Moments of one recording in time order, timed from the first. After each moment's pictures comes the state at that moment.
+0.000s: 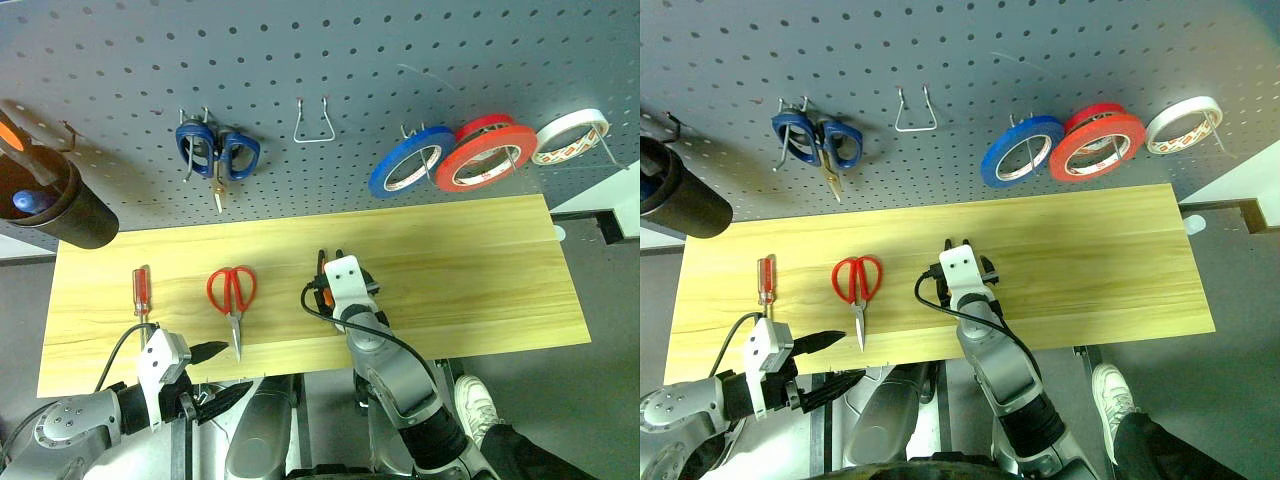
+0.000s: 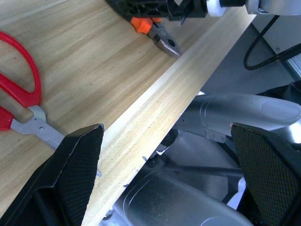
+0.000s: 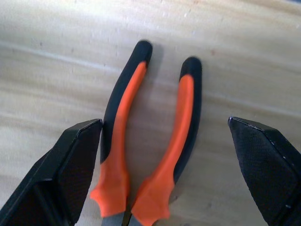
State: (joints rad) left arm 0.51 0.69 0.22 -0.49 -0.51 0.35 -0.92; right arm -0.20 0.05 0.46 -0.17 -0.07 0.77 -0.27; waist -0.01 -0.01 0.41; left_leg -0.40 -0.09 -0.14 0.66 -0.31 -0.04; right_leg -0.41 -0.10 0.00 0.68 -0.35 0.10
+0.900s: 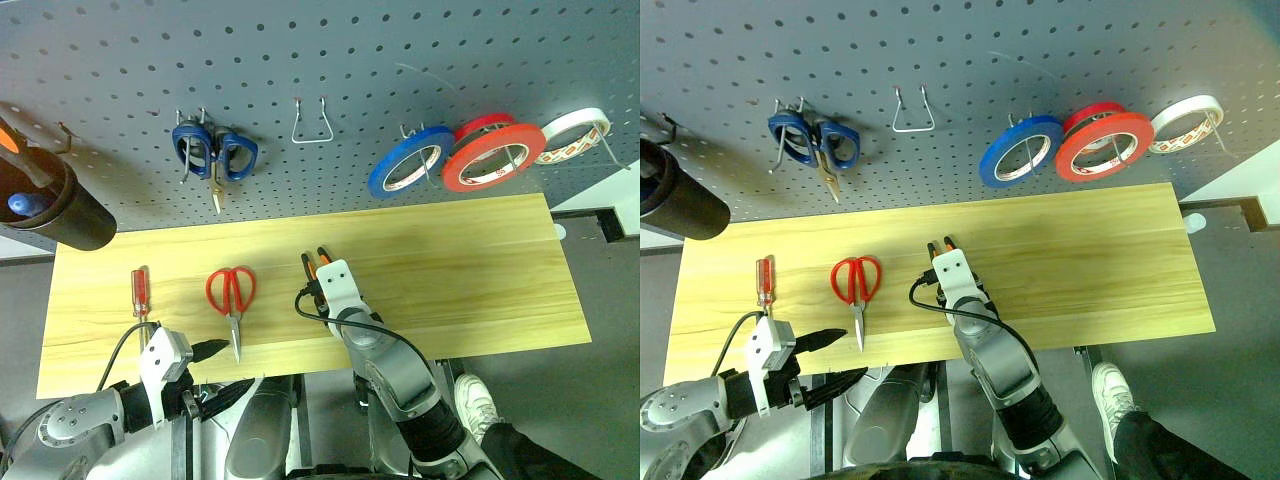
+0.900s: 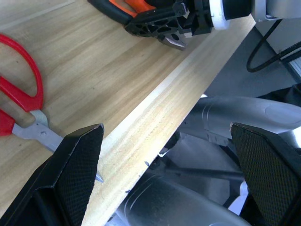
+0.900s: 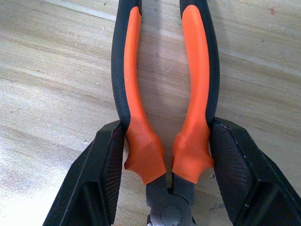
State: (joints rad) left arm 0.49 0.67 0.21 -0.49 -0.51 0.35 -0.90; right arm -0.24 0.05 0.46 -0.18 -0.02 0.91 -0.20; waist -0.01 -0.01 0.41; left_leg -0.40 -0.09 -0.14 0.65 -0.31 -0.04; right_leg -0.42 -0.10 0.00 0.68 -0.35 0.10
